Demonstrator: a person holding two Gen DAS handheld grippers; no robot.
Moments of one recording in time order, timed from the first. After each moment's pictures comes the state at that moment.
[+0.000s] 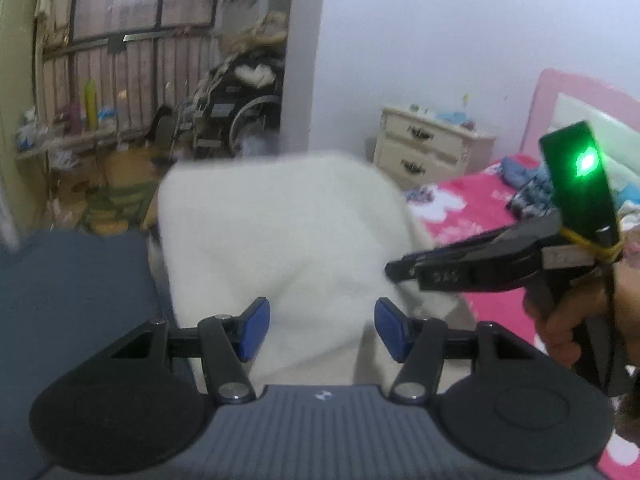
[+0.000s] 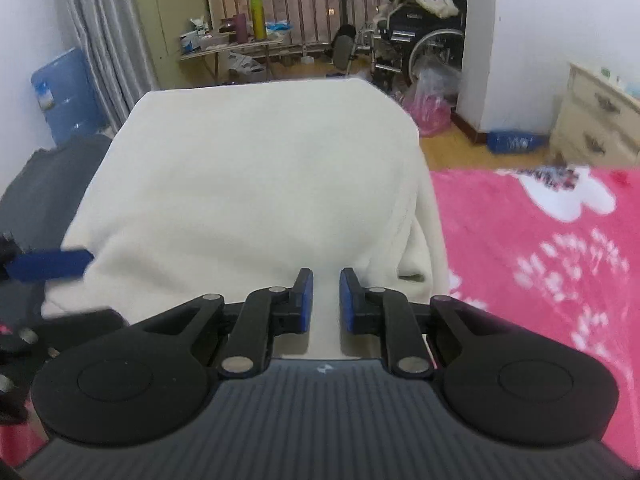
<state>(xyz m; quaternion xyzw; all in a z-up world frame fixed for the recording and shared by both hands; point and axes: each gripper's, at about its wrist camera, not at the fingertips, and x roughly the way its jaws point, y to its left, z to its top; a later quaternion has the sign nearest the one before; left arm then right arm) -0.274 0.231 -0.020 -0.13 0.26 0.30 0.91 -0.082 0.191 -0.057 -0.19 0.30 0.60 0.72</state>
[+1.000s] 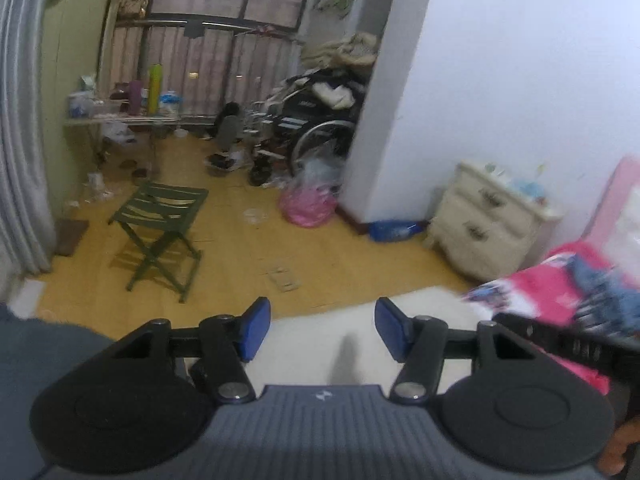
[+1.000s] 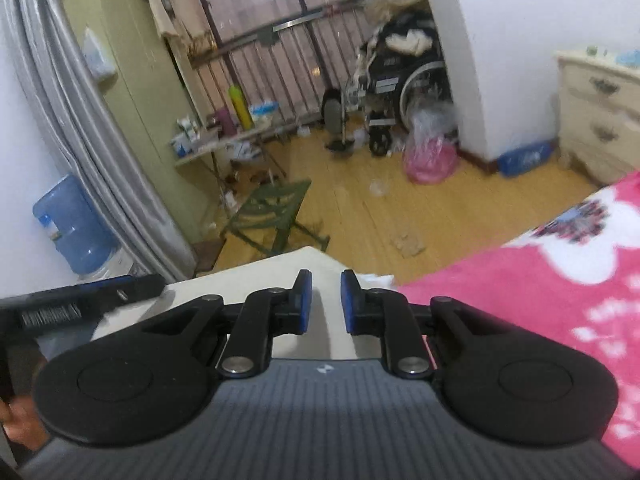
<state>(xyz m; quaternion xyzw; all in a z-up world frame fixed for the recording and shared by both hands) -0.218 0.336 0.008 -0.22 0.21 0.37 0.88 -0.001 0.221 -0.021 -0.03 0.30 0.61 0.73</state>
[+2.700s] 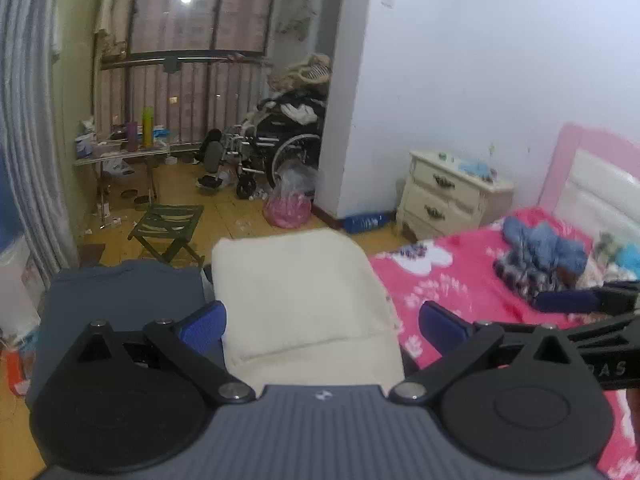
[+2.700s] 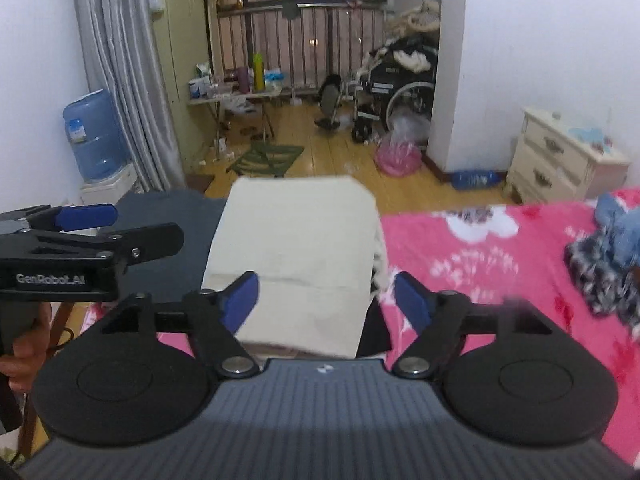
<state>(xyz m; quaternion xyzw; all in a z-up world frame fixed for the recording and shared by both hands) -0.305 0.107 0.092 -0.15 0.23 0.37 0.89 -0.134 0.011 0.085 -0.17 0.27 0.58 0.75</state>
